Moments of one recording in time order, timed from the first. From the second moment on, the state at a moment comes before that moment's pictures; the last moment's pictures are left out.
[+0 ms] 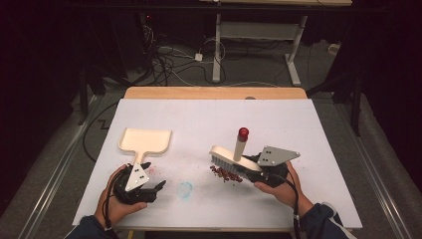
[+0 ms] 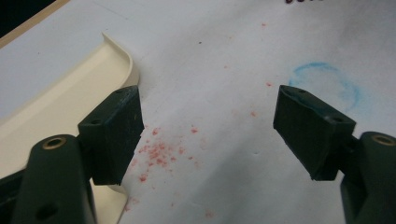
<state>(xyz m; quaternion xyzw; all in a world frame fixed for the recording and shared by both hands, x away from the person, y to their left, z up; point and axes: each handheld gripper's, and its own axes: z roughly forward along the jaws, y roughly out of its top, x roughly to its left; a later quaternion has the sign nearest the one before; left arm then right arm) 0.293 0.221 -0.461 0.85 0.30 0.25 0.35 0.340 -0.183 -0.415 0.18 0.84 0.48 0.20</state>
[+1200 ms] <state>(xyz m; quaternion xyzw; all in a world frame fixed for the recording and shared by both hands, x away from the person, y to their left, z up) 0.293 0.220 -0.461 0.85 0.29 0.25 0.35 0.327 -0.185 -0.415 0.28 0.79 0.44 0.31</state>
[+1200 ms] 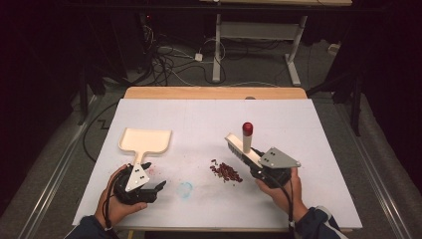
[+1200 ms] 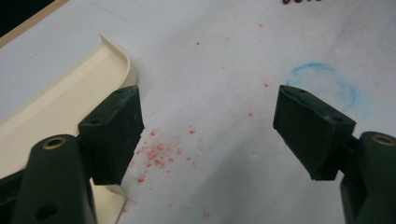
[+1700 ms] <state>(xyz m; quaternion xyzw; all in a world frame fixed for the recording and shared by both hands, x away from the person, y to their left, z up) 0.294 0.219 -0.461 0.85 0.29 0.25 0.35 0.295 -0.259 -0.382 0.27 0.82 0.44 0.26</state>
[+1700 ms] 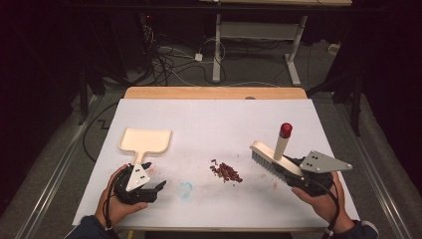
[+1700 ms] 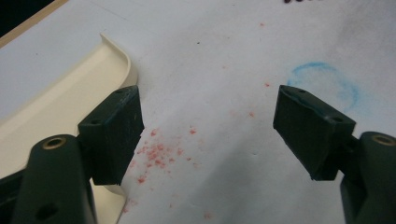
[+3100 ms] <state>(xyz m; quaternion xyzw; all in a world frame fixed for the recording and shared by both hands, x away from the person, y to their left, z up) 0.295 0.212 -0.465 0.86 0.29 0.24 0.34 0.401 -0.323 -0.431 0.25 0.91 0.31 0.15</state>
